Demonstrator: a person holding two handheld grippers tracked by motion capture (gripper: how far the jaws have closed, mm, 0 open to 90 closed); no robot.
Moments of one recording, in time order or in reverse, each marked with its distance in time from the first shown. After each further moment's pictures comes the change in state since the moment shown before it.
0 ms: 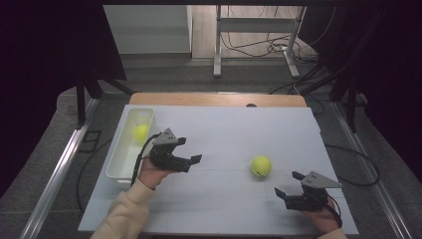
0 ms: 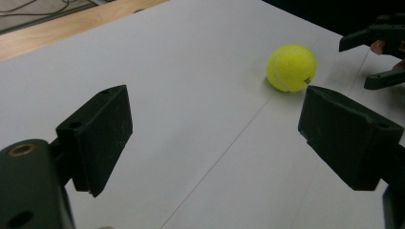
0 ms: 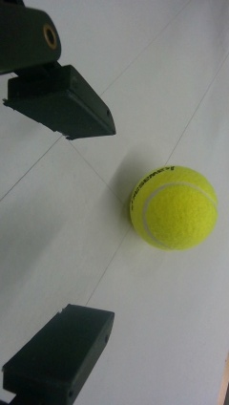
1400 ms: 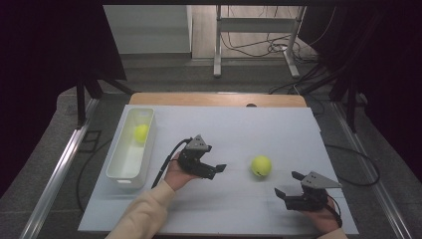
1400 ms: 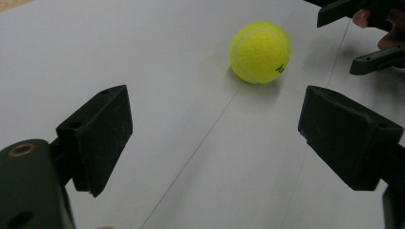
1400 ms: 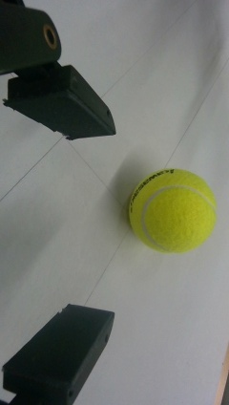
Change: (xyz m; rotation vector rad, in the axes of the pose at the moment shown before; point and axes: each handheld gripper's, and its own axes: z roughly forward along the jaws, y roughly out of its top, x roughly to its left) left arm -0.031 0.010 0.063 0.079 -0.099 0.054; right arm 0.000 0.000 0.000 -0.003 0.007 -0.014
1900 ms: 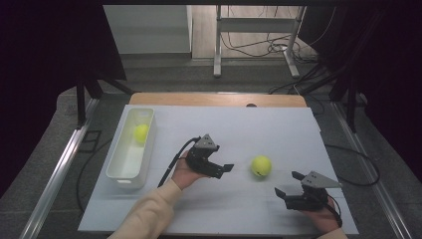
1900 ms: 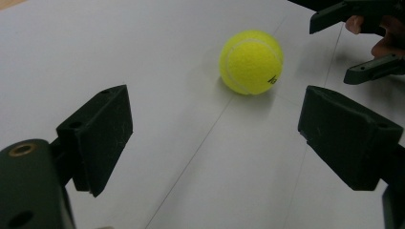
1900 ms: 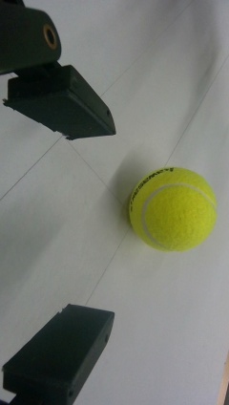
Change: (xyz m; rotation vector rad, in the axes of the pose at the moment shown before) left arm -0.007 0.013 0.019 0.007 -0.028 0.021; right arm -0.001 0.000 0.000 0.001 0.001 0.012
